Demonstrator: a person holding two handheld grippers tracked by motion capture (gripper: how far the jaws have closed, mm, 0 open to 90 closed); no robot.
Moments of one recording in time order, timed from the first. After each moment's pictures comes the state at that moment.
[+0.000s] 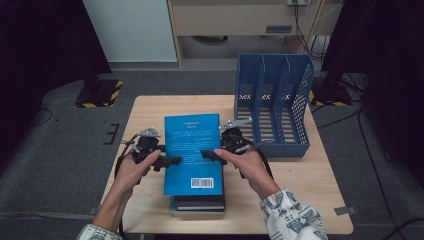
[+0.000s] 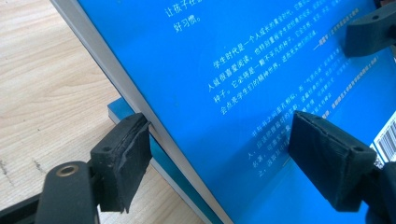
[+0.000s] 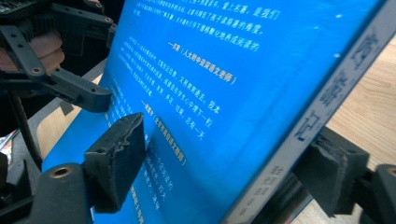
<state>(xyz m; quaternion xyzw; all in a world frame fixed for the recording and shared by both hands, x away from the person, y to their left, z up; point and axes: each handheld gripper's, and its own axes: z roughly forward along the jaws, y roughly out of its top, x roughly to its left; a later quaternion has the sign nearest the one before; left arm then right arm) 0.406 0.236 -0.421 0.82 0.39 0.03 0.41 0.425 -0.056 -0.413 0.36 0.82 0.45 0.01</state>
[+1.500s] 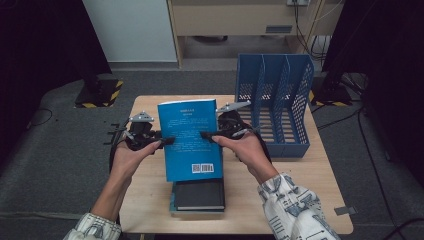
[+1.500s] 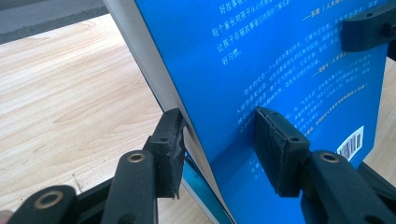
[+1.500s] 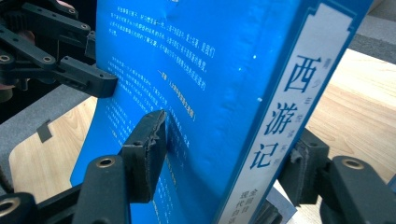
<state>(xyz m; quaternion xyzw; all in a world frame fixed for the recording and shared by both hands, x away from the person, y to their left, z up) 0.422 0.244 -0.377 0.81 0.40 0.11 0.42 0.446 -0.047 -0.368 0.35 0.82 0.46 0.07</state>
